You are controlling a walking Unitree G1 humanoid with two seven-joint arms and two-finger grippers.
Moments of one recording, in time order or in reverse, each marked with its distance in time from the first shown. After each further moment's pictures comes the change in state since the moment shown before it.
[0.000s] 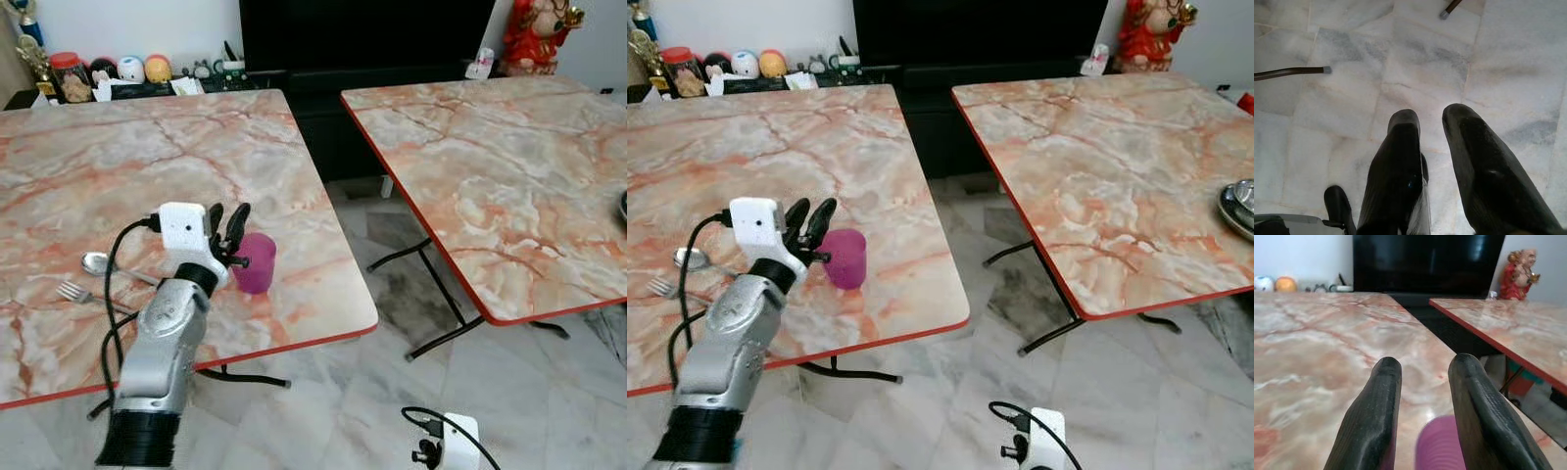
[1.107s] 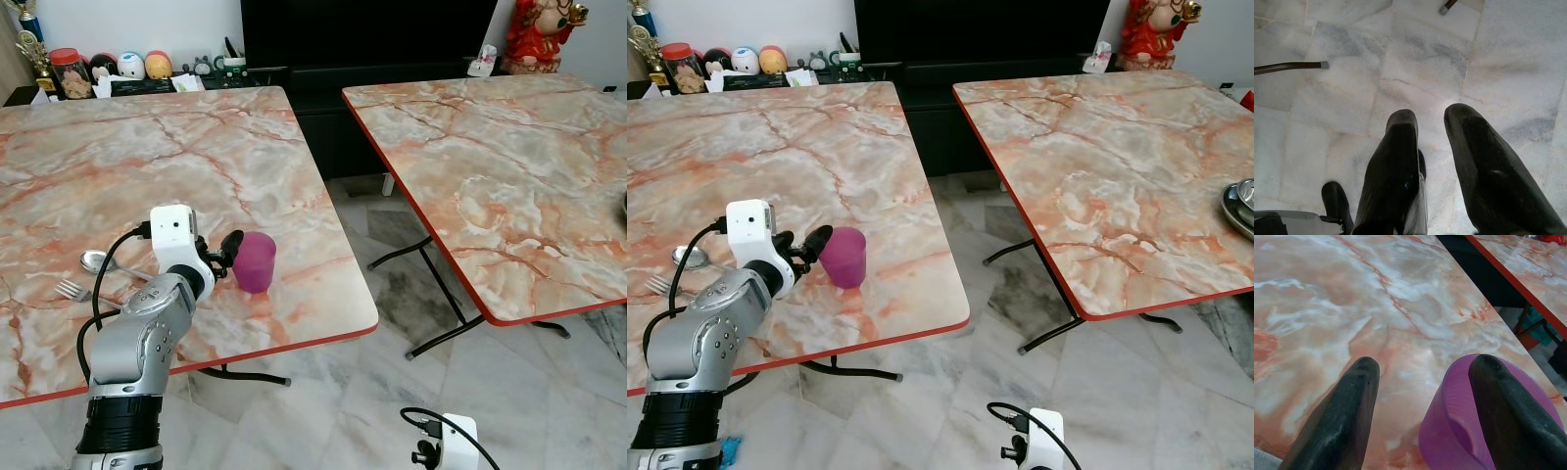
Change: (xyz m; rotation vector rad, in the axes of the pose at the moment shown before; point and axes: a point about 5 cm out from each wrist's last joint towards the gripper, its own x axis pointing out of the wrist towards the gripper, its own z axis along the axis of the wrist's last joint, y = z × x) left arm 0.004 0.004 -0.010 -0.121 0.313 0.086; right arm 0.000 0.000 -0.001 -0.006 0.010 0.004
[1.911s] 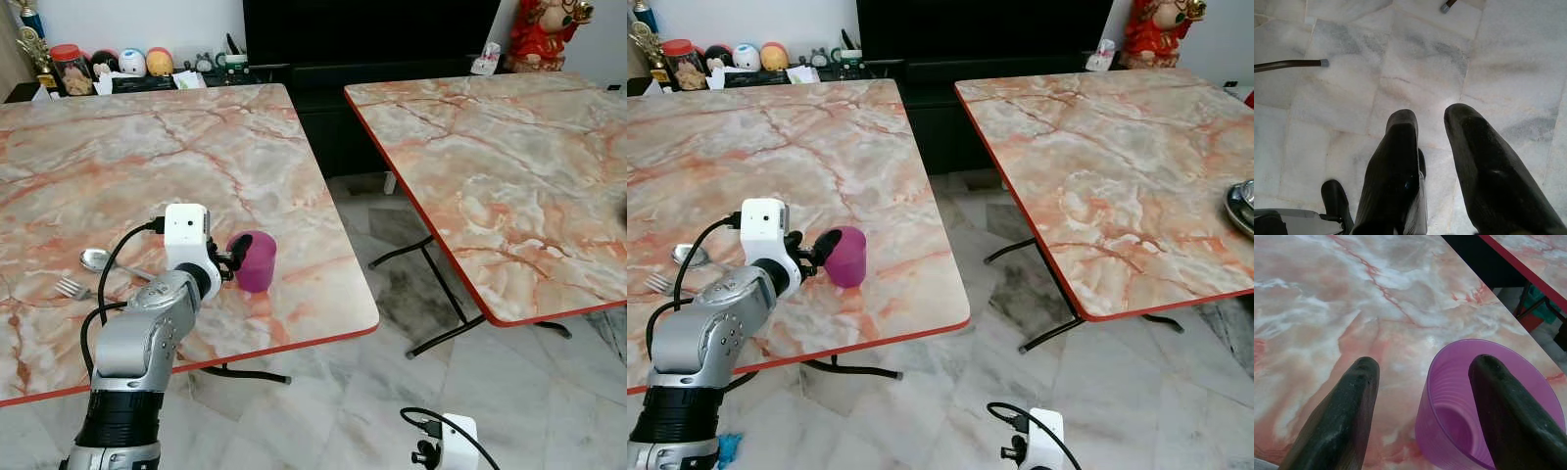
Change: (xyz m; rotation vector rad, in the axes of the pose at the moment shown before) left arm 0.002 -0.007 -0.001 0.085 0.041 -0.035; right arm 0.000 0.000 0.000 0.000 0.000 0.000
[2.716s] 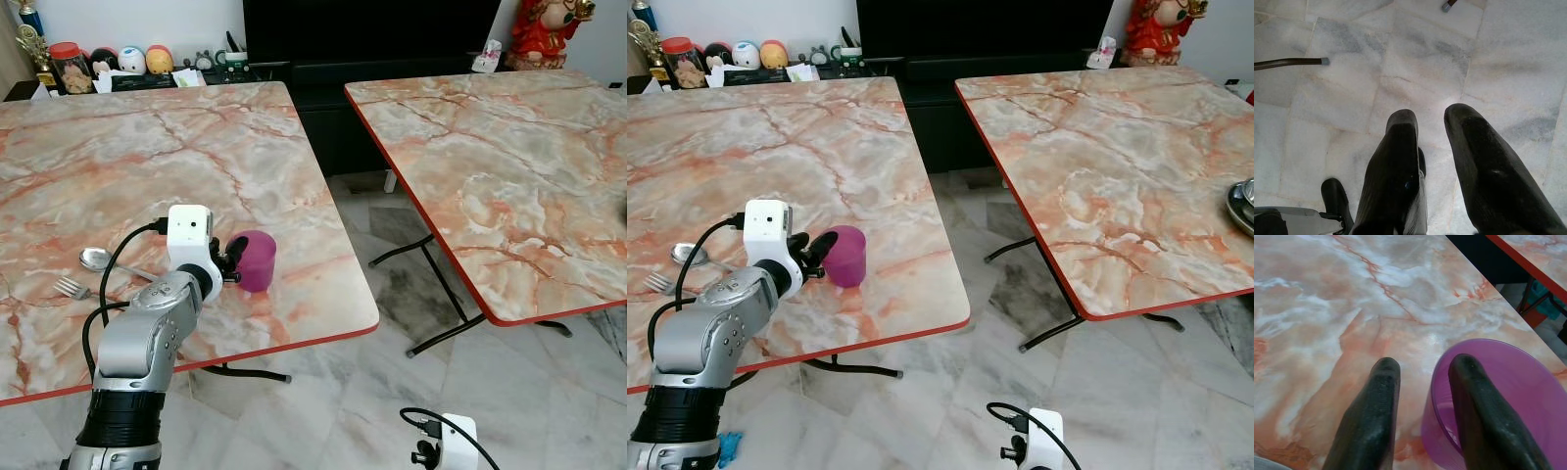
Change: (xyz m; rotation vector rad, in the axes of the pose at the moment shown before) left arm 0.000 0.000 0.000 0.022 0.006 0.005; right arm 0.000 0.001 0.000 -0.008 0.001 0.008
